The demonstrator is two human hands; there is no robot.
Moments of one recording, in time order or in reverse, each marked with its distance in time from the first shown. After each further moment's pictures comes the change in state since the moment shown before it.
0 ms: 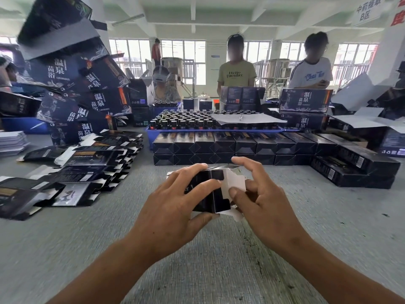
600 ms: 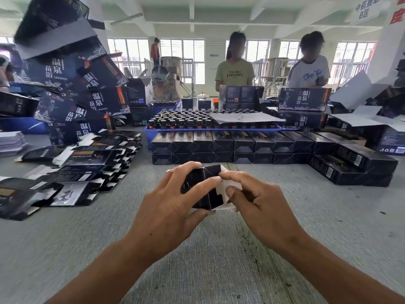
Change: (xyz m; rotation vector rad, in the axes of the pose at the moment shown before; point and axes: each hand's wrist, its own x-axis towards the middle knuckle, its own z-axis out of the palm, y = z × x) left_hand -0.001 0.001 0.002 0.005 0.022 -0.034; right_hand 0.000 -0.002 -0.001 -0.118 -0.023 -0.053
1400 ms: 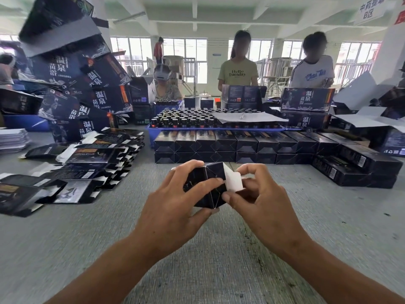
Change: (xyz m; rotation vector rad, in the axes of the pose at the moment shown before) left_hand -0.001 0.003 0.000 -0.066 0.037 -0.023; right_hand -0.001 0.001 0.004 0.075 0.055 0.067
